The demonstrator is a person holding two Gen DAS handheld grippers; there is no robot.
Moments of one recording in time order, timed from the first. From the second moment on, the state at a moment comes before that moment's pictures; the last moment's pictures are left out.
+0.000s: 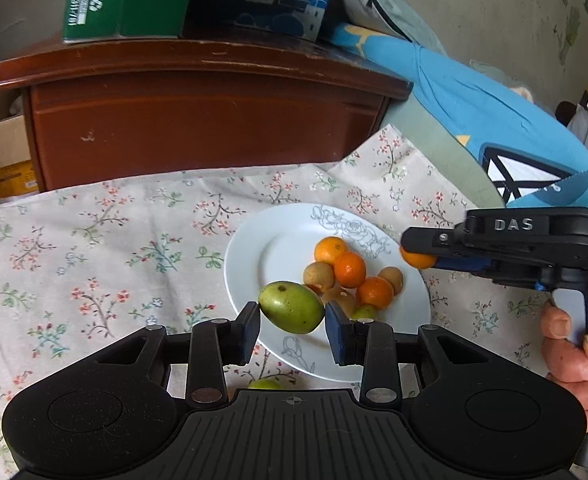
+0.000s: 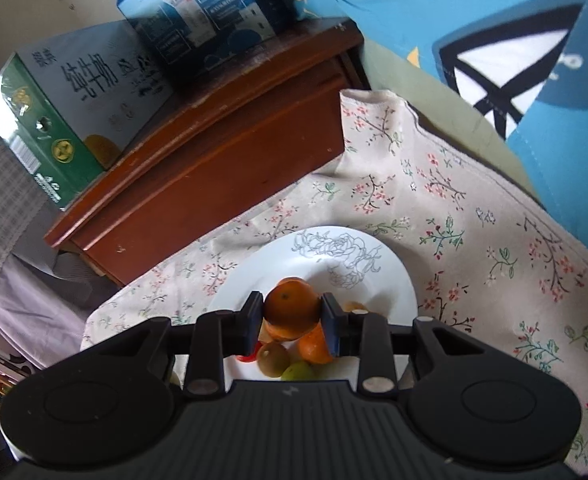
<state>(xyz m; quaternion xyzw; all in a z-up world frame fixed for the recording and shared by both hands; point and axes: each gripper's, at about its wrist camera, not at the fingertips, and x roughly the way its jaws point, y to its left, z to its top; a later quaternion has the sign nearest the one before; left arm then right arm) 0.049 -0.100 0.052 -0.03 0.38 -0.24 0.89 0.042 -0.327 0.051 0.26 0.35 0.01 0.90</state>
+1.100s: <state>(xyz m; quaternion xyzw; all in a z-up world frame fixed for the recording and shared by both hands) 0.044 -0.101 0.071 0.02 0.35 -0.24 0.91 0.051 -0.317 0.036 0.28 0.36 0.01 0.89</state>
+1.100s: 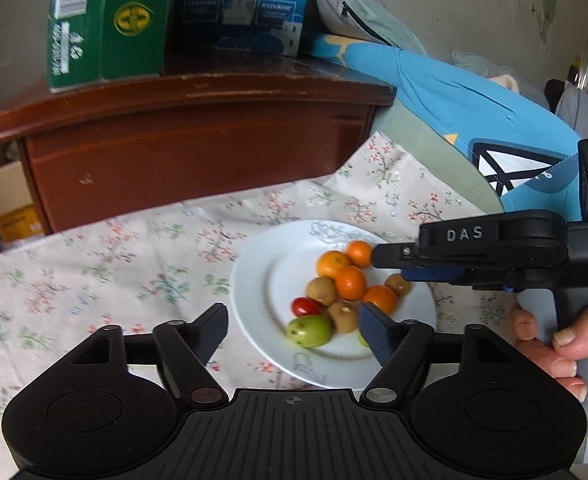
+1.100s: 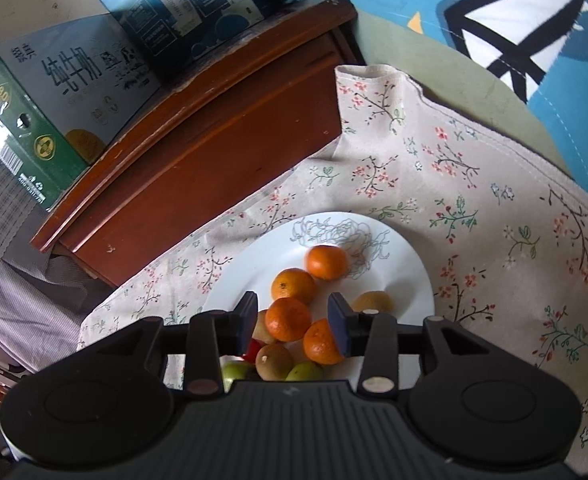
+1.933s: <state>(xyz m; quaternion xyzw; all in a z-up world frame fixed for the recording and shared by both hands) 0.033 -0.031 0.077 -0.01 0.40 -0.14 0.91 0.008 -0.268 0.038 0.25 0.38 0.07 0.89</state>
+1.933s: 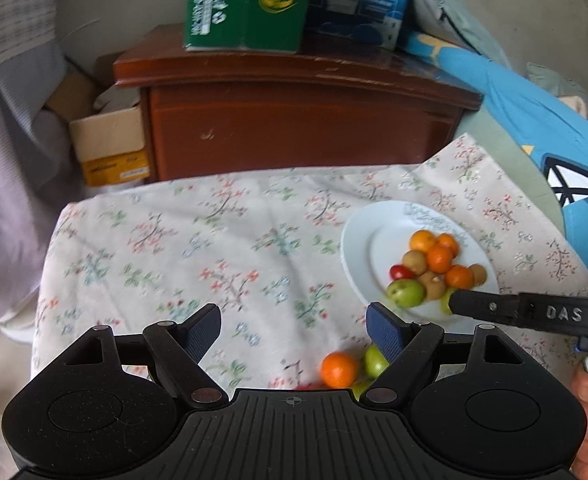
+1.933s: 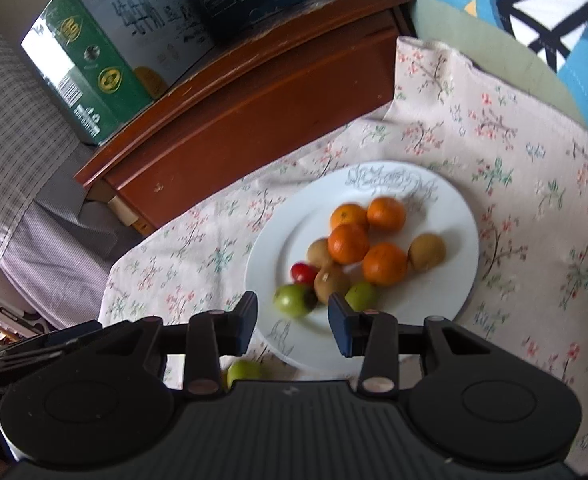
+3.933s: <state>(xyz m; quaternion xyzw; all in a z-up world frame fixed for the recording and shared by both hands) 0.013 -0.041 0.006 0.15 0.39 -0.29 0.86 0.013 -0.219 -0.005 0.20 0.43 0.10 0.87</state>
